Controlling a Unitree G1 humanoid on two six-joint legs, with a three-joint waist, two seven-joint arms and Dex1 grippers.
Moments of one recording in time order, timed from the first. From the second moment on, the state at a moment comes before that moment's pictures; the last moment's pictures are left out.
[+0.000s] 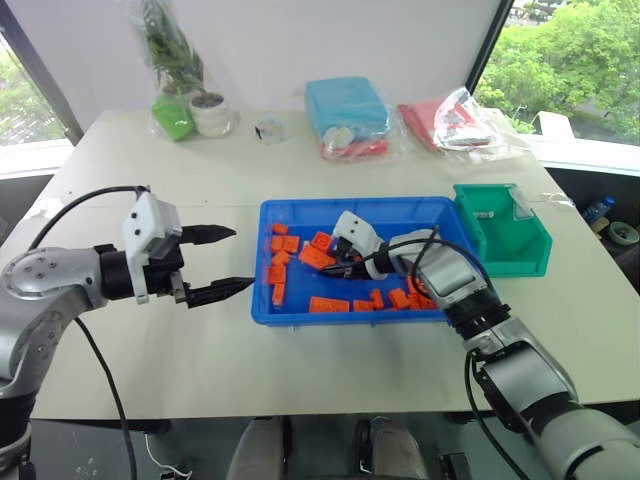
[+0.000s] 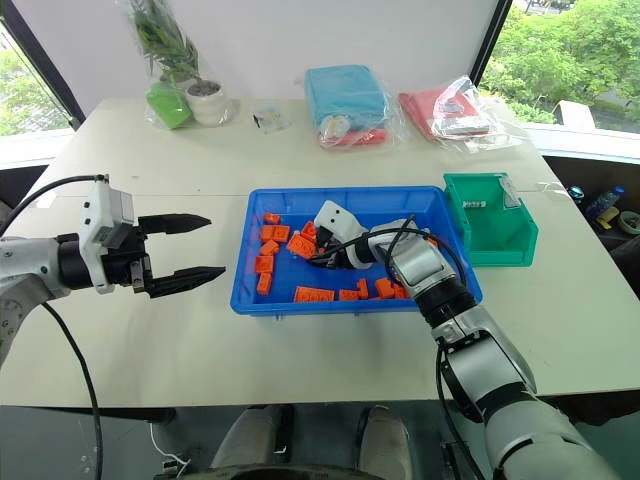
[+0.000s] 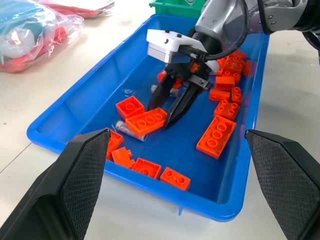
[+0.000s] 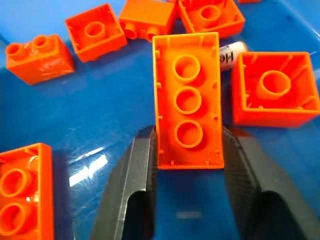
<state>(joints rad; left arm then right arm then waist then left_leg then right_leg) -0.20 0.93 0.25 -0.44 -0.70 0.63 -0.99 -0.78 -0.38 0.40 0.37 0.12 0.56 0.92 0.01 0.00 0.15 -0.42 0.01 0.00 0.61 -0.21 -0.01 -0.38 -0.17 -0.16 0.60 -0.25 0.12</state>
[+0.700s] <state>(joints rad) -0.23 0.92 0.25 -0.41 -0.68 0.60 -1.00 -0.74 -0.39 0.44 0.09 0.15 0.70 1.03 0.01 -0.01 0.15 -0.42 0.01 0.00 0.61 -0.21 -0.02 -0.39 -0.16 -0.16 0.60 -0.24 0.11</state>
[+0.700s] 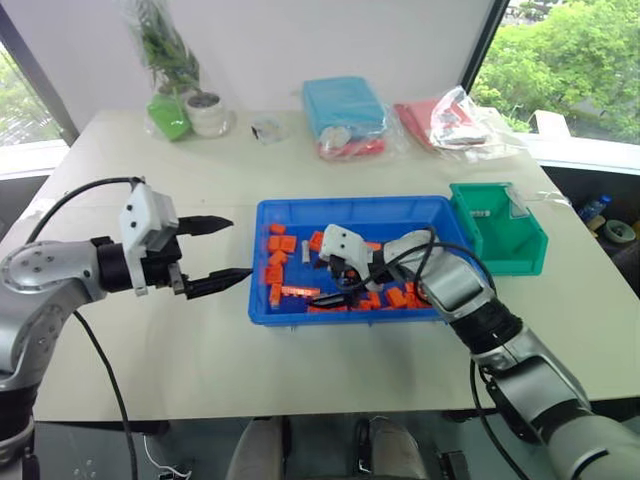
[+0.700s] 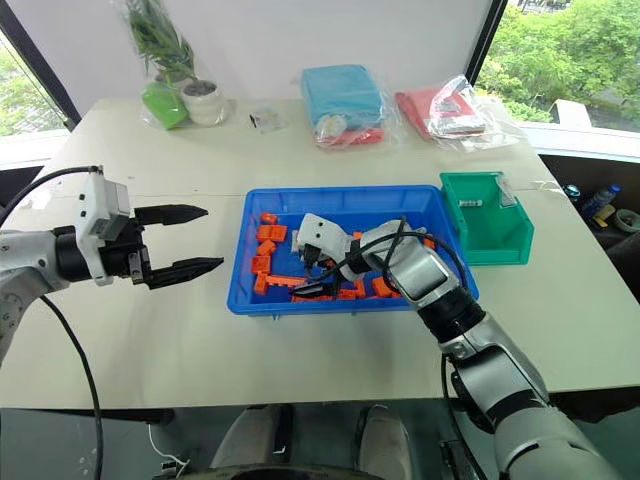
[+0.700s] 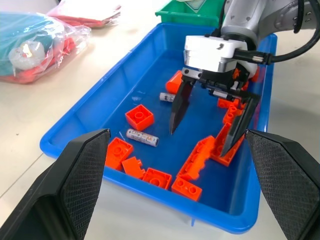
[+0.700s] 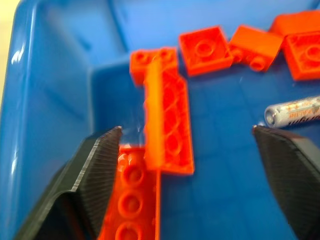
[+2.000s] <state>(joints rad) -0.25 0.92 0.22 -0.39 -0.65 0.60 -1.03 -0.84 -0.15 0.25 0.43 0.16 0.83 0.68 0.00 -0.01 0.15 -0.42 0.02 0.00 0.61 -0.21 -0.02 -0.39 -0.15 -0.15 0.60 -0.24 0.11</state>
